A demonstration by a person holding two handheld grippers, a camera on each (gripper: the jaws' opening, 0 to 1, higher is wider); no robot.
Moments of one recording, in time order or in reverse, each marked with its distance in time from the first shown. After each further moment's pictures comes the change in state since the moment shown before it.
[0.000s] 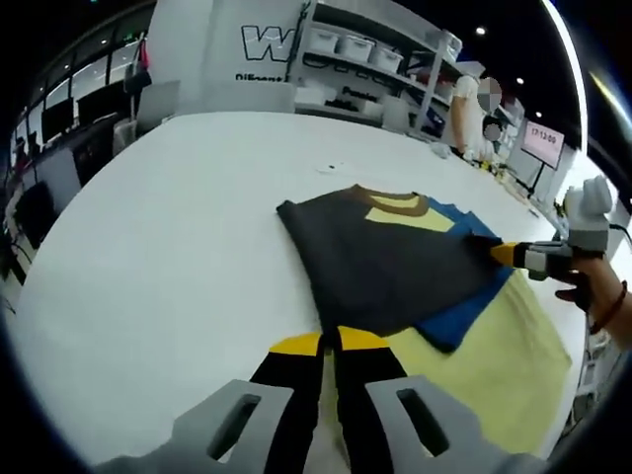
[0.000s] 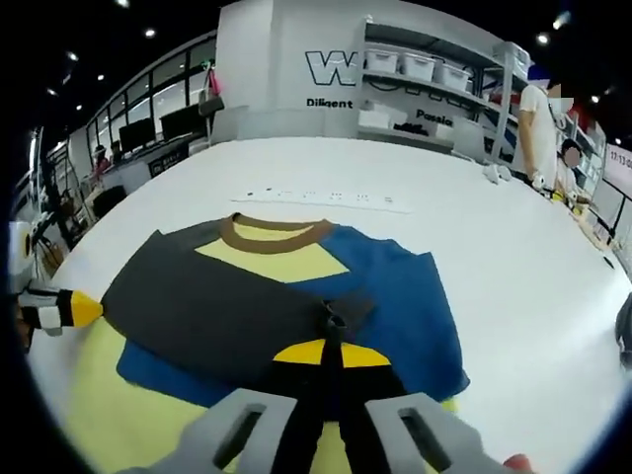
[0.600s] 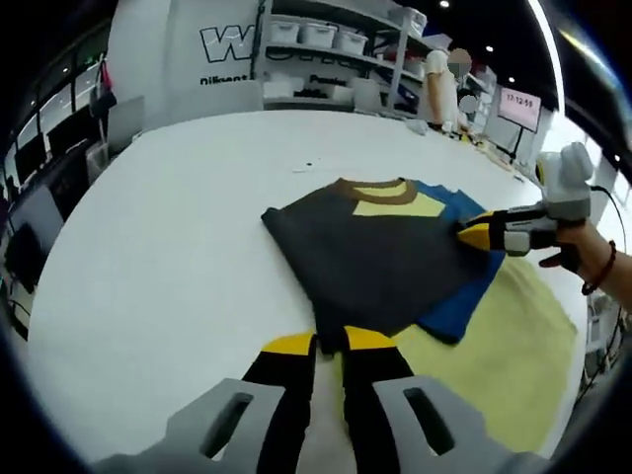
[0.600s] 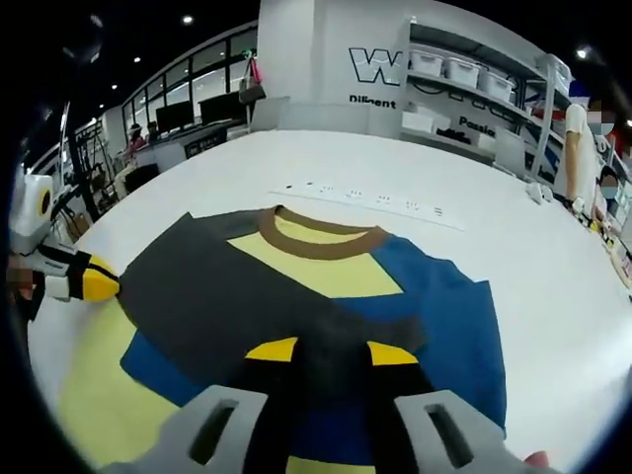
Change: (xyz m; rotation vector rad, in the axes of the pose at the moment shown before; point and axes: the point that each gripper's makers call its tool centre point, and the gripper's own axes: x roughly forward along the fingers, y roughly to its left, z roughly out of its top) left arm 0.016 -0.002 0.010 0.156 0.059 -0.074; right arm 0.036 0.036 0.014 -0.171 0.009 0.169
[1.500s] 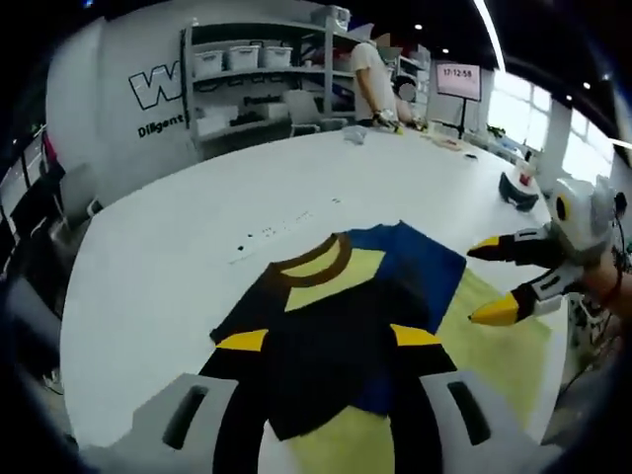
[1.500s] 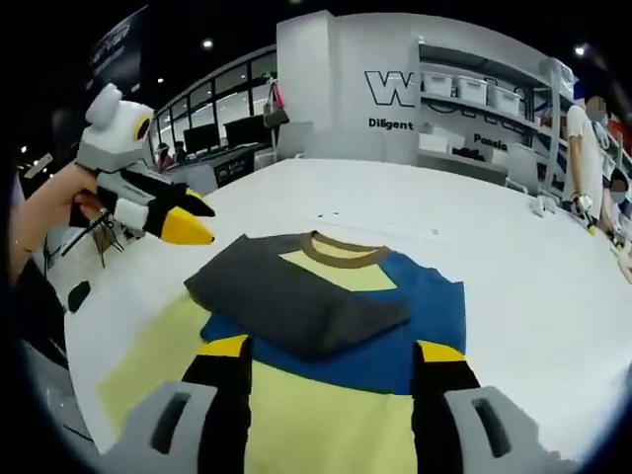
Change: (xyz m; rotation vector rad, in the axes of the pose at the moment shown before) left arm -0.023 -0.070 0.095 0.252 -0.036 -0.119; right arm -0.088 0.010 0.007 0.001 -0.098 0.128
